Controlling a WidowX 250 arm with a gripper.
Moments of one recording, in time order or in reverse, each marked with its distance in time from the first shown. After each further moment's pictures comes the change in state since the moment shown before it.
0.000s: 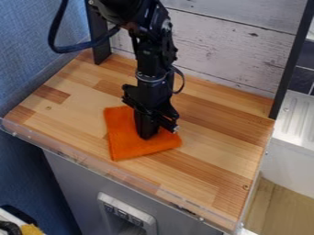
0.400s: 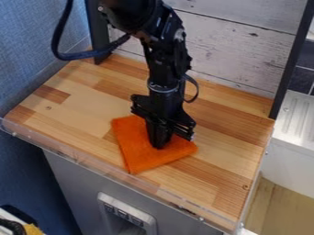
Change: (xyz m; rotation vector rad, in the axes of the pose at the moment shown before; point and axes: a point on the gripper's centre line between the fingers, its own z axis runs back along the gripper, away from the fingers) arm -0.002 -0.026 0.001 -0.012 -0.038 0.114
